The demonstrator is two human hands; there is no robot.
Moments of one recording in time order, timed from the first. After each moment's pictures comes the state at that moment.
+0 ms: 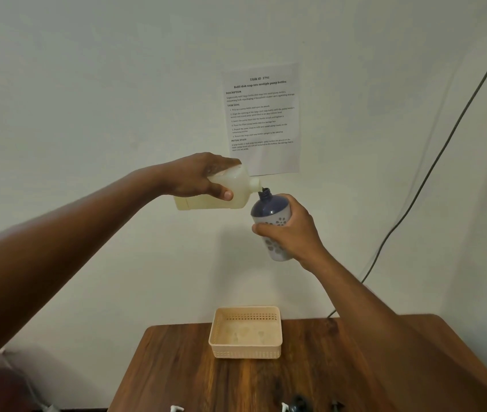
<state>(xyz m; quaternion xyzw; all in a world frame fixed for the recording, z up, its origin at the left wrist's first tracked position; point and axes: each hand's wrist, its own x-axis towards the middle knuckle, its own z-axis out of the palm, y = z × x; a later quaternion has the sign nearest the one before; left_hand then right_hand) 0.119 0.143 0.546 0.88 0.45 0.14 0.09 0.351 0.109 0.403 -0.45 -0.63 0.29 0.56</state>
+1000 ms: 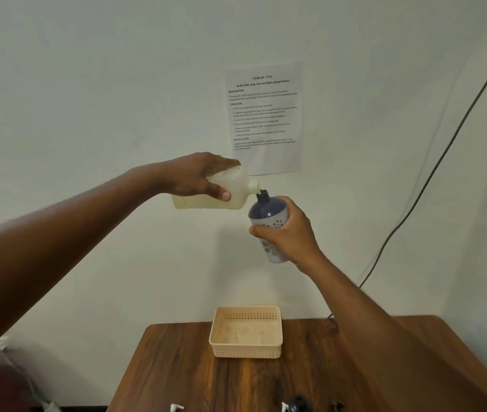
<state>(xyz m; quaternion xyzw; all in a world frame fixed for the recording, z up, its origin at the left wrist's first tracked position) 0.115 0.145 0.547 0.87 0.47 0.13 0.07 0.343 0.107 0.400 -0.45 -0.62 0.30 0.57</state>
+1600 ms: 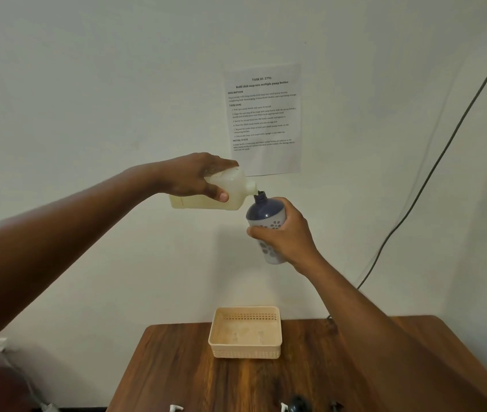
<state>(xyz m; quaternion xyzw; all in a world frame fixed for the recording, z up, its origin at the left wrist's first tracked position) 0.112 0.144 0.549 0.87 0.46 0.12 0.07 0.339 0.107 0.399 -0.45 -0.63 0.30 0.56</state>
